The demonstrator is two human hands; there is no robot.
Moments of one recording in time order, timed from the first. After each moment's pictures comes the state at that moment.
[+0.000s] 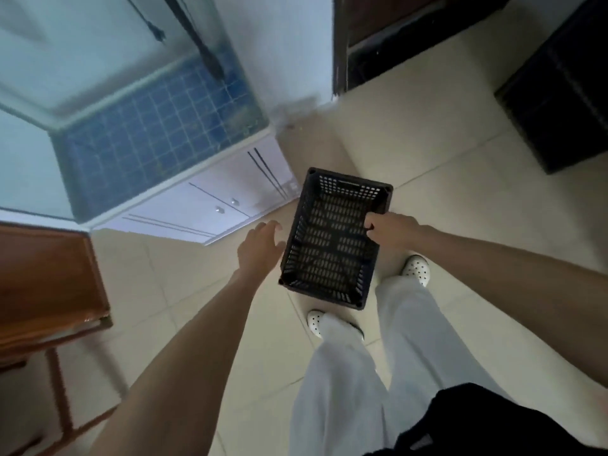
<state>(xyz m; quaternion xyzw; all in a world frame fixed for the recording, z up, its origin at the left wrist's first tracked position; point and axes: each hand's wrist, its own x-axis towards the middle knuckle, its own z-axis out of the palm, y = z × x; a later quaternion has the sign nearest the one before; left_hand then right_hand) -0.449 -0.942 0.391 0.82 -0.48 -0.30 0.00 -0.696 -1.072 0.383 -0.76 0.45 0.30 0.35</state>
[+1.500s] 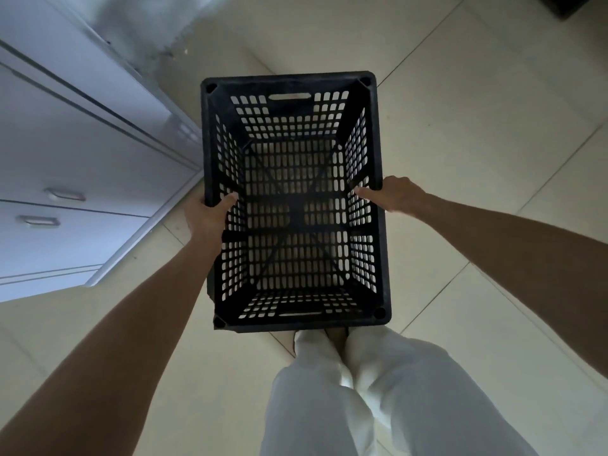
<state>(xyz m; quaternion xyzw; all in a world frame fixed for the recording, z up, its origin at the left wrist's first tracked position) -0.431 -1.019 -0.050 0.82 -0.24 -0.44 0.28 -0.769 -1.064 -0.053 -0.55 0.70 0.20 0.41</state>
